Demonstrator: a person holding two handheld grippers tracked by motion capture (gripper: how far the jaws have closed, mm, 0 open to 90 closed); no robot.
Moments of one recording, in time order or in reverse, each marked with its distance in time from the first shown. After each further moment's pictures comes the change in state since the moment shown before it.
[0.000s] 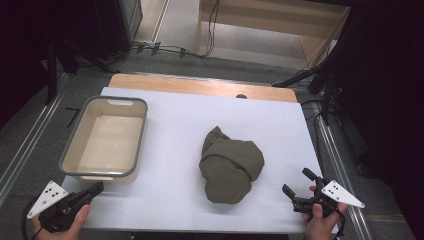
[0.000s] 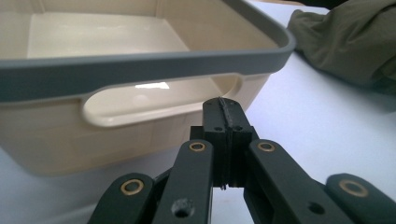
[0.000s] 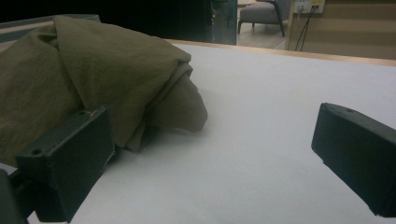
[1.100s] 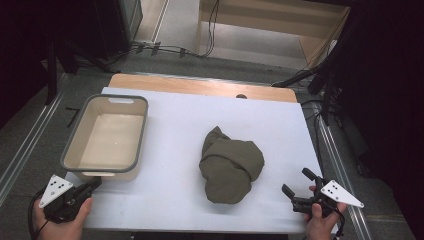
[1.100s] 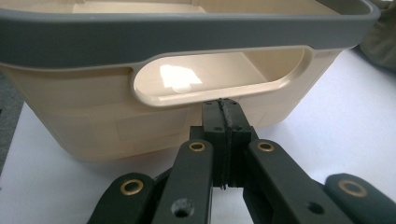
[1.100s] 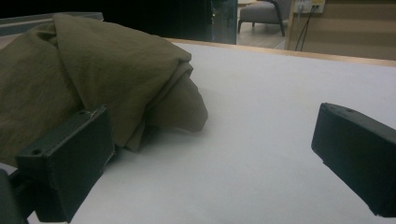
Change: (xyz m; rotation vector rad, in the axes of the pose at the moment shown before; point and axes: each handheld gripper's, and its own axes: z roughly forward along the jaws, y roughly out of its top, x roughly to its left) left arm 0.008 0.003 0.020 0.028 0.125 0.006; right arm 0.001 0.000 0.001 0.002 -0.001 -0.009
